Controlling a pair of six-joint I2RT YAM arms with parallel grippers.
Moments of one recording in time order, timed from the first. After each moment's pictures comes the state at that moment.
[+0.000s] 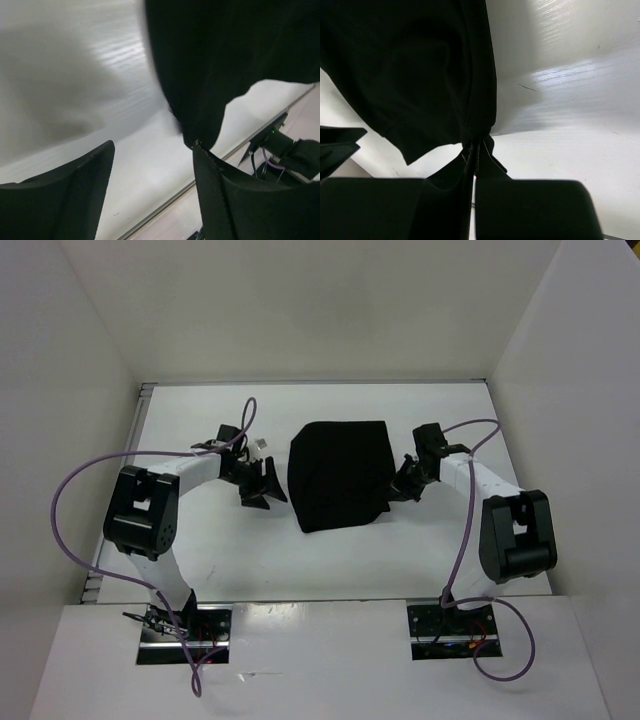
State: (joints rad) left arm -0.20 1.79 1.09 -0.49 0.60 -0.42; right arm 0.17 1.56 0.99 -0.62 -0.28 0.78
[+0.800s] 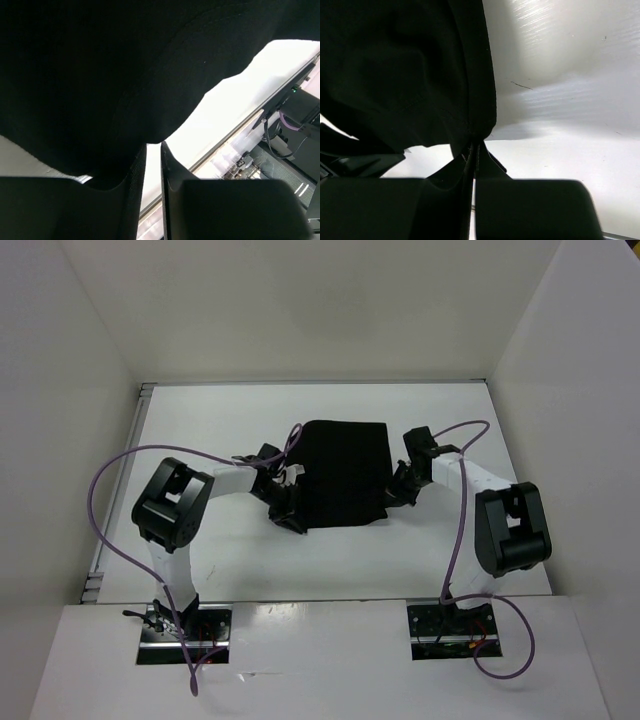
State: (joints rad) left arm -0.44 1.92 1.08 -0.46 0.67 -0.45; right arm 0.21 1.62 0.99 -0.63 -0.24 0.78
